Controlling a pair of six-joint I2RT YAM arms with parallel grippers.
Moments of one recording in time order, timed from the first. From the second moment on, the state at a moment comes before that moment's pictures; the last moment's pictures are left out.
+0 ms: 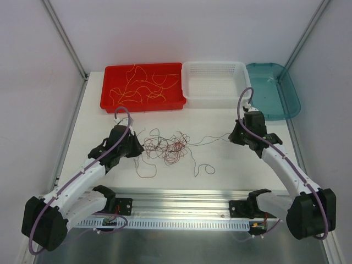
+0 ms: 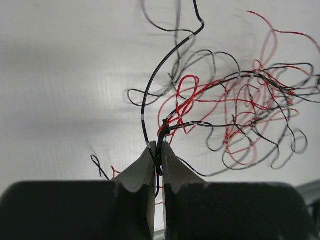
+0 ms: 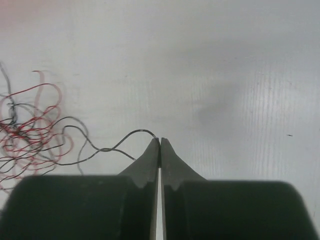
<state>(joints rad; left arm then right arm) -0.44 0.91 0.56 -0.41 -0.04 -0.58 0.26 1.11 0.75 -0.44 -0.01 0.44</state>
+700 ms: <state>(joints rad) -0.64 1.06 0.56 -0.08 0.40 -0.53 0.77 1.17 0.88 -0.35 -0.12 0.54</state>
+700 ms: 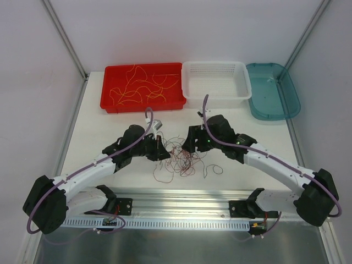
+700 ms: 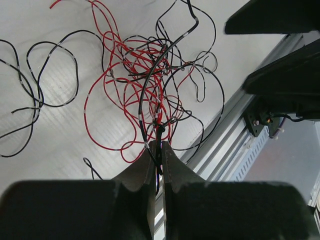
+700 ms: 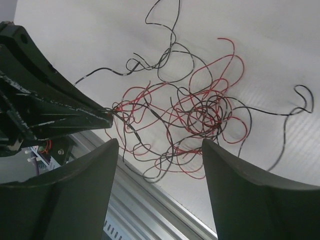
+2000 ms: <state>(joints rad) -0.74 0.98 0.63 -0.31 -0.03 -0.61 0.79 1.19 0.86 -0.53 0.13 0.52</state>
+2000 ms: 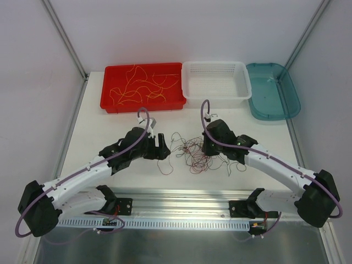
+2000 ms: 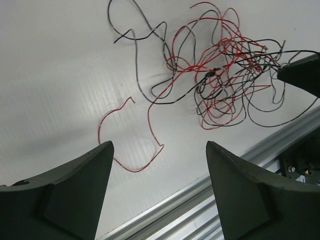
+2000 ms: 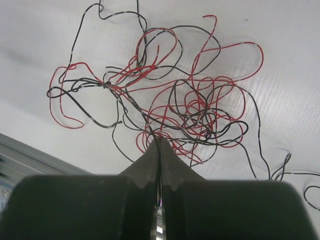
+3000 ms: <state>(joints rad) -0.90 1.53 0.91 -0.20 -0.11 -0.62 0.85 1.18 0.89 -0.57 0.08 0.55</state>
